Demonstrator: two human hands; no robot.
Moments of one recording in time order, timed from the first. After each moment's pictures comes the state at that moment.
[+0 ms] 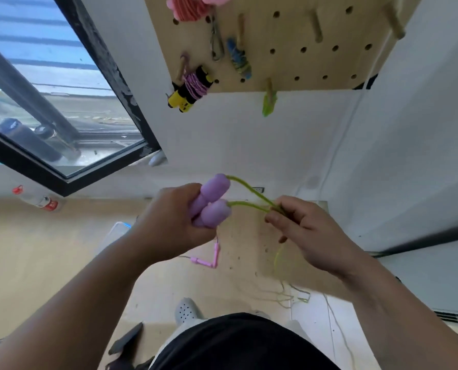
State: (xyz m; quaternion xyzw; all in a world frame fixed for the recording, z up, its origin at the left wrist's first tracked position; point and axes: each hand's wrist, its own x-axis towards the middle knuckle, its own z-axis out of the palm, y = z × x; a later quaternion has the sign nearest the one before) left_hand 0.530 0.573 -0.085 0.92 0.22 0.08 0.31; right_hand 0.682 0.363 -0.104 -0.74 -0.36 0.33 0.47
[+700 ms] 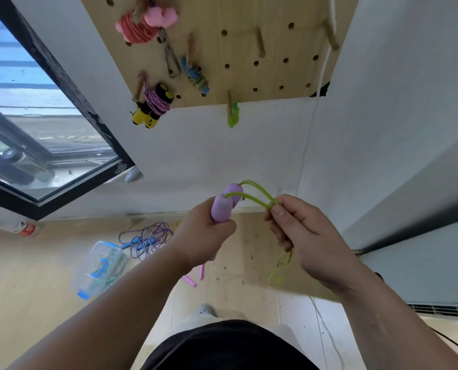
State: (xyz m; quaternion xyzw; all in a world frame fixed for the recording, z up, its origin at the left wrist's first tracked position) left_hand 0.614 0.488 -0.104 0.81 0.27 -0.01 0.52; right_hand 0.708 0.308 -0.090 -0.70 -0.26 0.32 0.58
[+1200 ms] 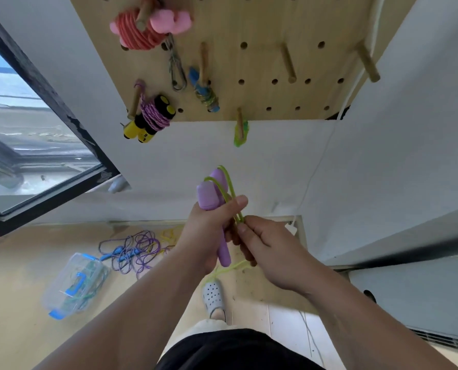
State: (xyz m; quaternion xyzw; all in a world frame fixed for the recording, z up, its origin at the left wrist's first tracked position) left_hand 0.701 0.566 -0.124 0.49 0.33 0.10 0.80; right_hand 0.760 0.434 -0.110 -0.80 -0.32 0.34 0.38
